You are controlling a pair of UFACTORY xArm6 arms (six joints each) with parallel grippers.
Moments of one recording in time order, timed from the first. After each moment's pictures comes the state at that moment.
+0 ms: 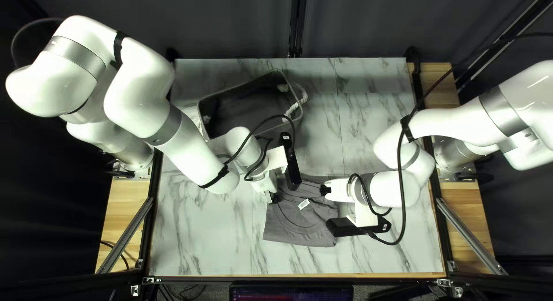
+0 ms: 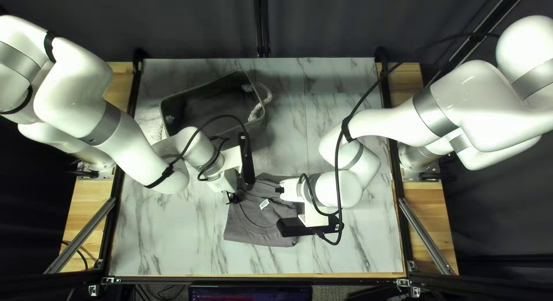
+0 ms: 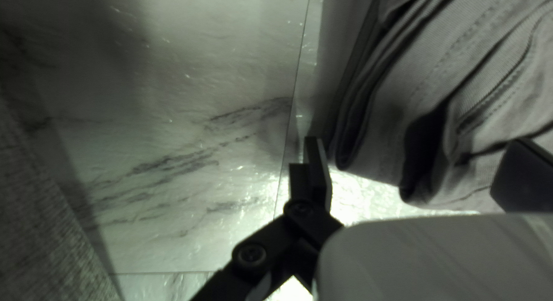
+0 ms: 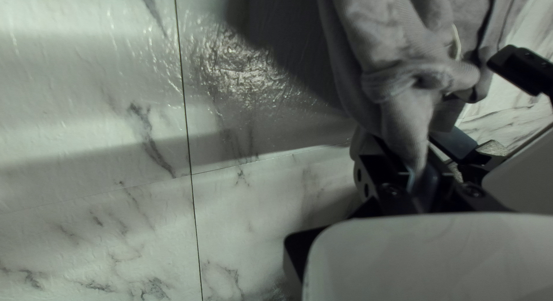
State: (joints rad) left arm -0.31 0.24 -0.71 -0.88 0.16 0.31; right arm 0.39 -0.01 -0.67 -0.80 0.46 -0.60
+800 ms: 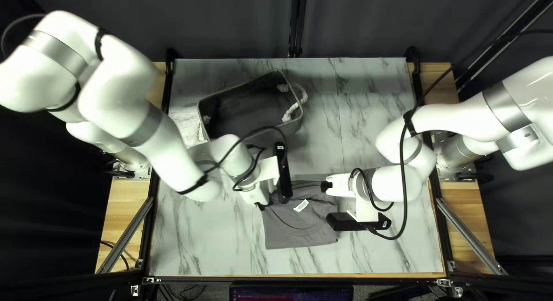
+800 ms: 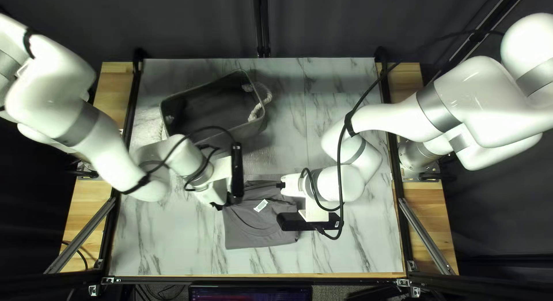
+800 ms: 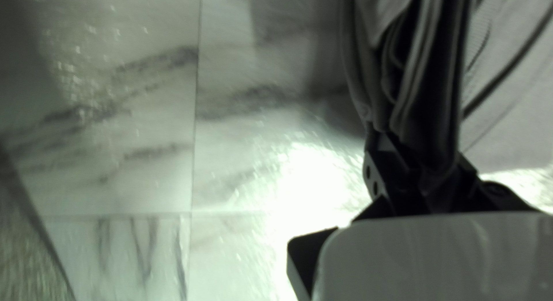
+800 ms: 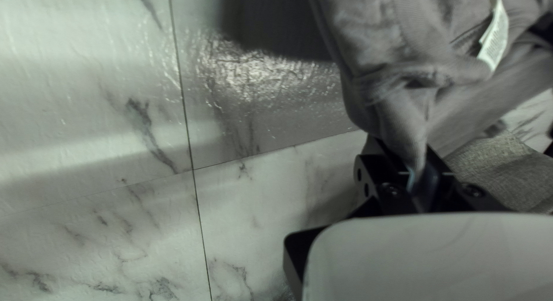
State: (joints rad) left arm -0.40 -0.01 -0.57 -0.61 0.19 0.00; right arm 0.35 -0.05 -0.65 -0.78 0.43 -0.59
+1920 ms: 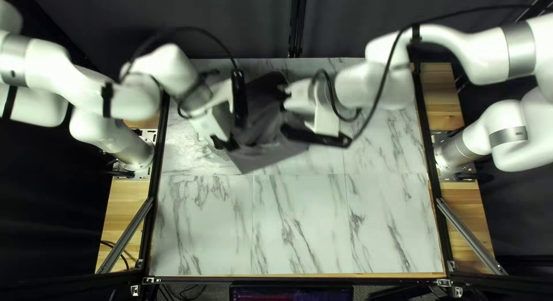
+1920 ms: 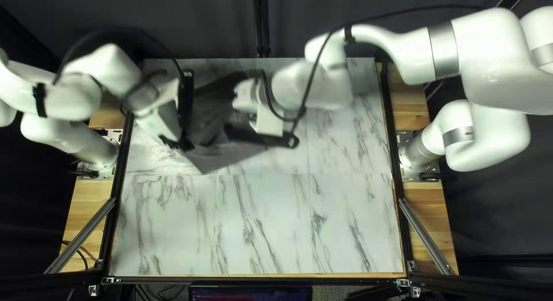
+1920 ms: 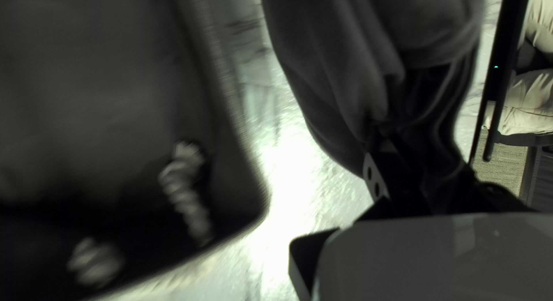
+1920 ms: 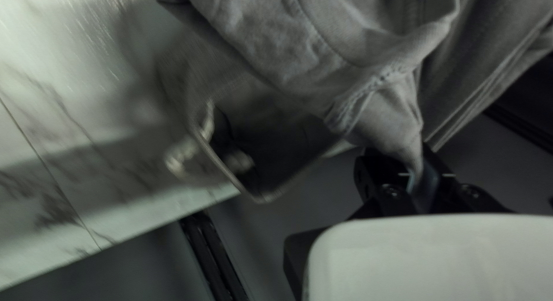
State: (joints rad) left arm 0.19 -0.81 -0.41 -0.47 0.92 0.17; right arm -0.07 -0.04 -1.08 -0.44 0.59 -1.34
